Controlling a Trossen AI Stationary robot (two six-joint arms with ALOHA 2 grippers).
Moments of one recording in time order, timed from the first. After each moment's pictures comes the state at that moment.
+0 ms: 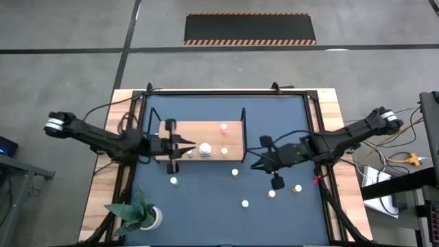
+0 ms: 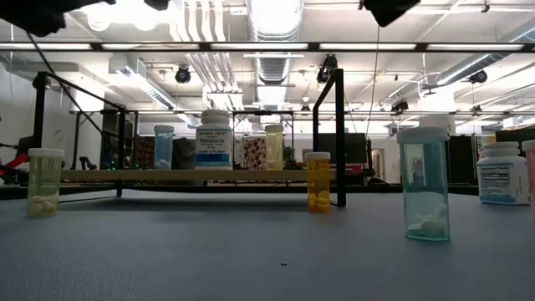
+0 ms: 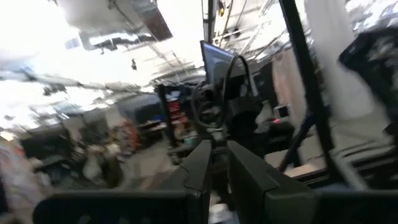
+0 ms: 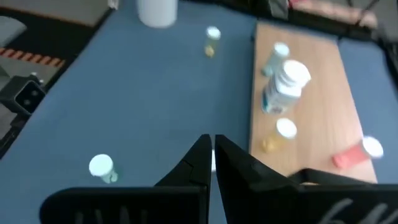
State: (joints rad) left arm -0.20 1.01 0.46 0.90 -0.15 0.32; right arm 0.33 1.19 0.95 -0.34 0.13 -0.05
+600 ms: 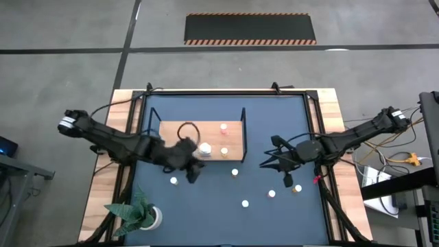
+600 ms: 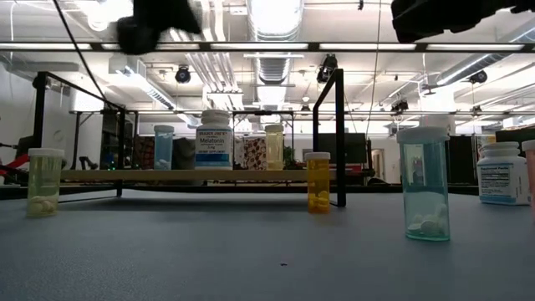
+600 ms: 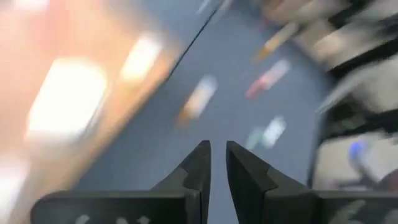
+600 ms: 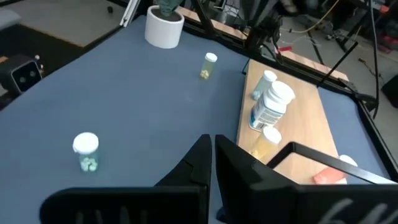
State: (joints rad) left arm -0.33 1.29 1.09 -0.58 -0.25 -1.01; right arm 0.33 0.94 0.59 -0.05 0.13 -0.24
